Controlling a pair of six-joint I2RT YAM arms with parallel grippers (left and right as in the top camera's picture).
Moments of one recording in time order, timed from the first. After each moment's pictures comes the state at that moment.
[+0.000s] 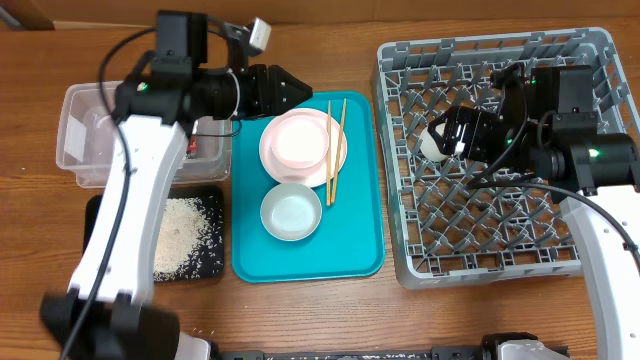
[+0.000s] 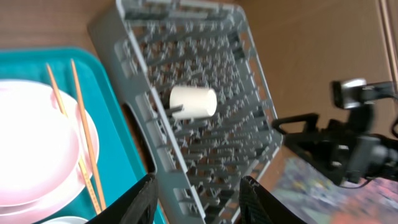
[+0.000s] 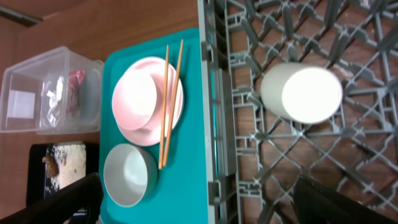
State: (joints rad) left arm -0.13 1.64 1.67 -0.87 0.84 -0.32; right arm 0.05 1.35 1.40 -1.01 -0.39 0.28
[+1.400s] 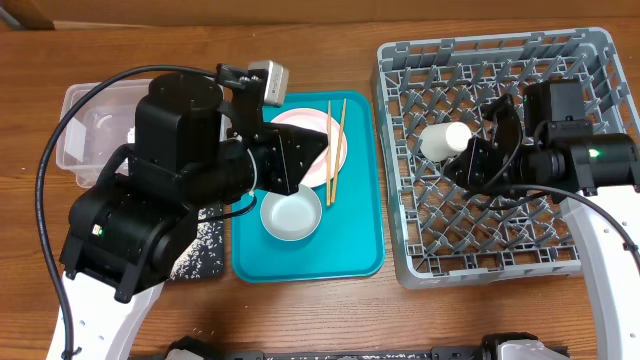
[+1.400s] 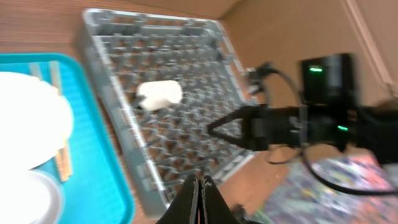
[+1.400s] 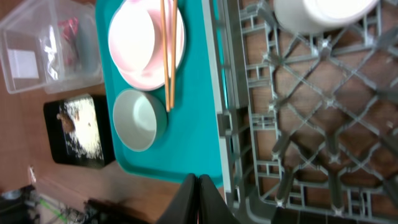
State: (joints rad) left arm -0.43 1.24 1.67 -1.00 0.44 -0.55; right arm 0.05 1.35 1.40 -1.22 -0.47 0.28
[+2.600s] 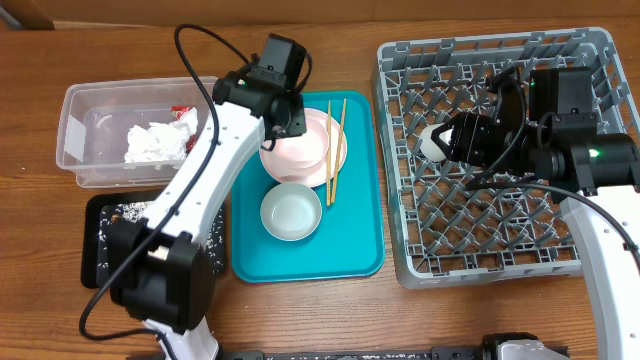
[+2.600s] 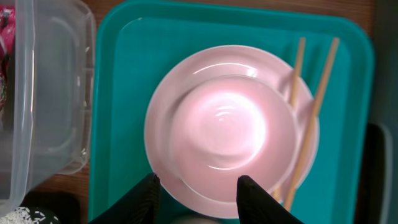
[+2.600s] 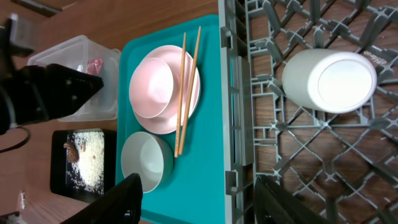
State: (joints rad) left arm -0.36 1.88 1.67 -0.97 -0.14 -0.48; right arm 0.05 1.35 1.40 -1.02 -0.46 0.28
